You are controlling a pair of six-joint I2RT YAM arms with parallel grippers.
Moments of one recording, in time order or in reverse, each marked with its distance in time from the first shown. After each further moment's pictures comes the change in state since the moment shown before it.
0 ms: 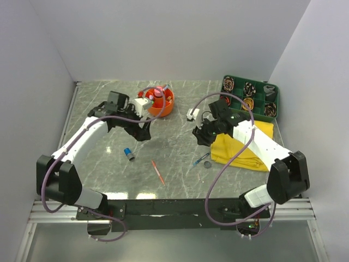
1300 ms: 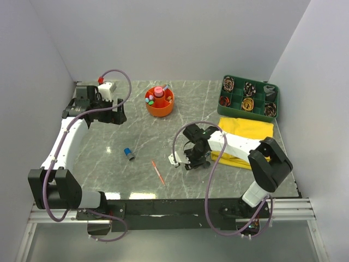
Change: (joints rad) left arm 0.287 -0.067 0.039 0.039 -0.183 -0.200; right arm 0.301 0.169 -0.130 -0.063 0.084 -0.582
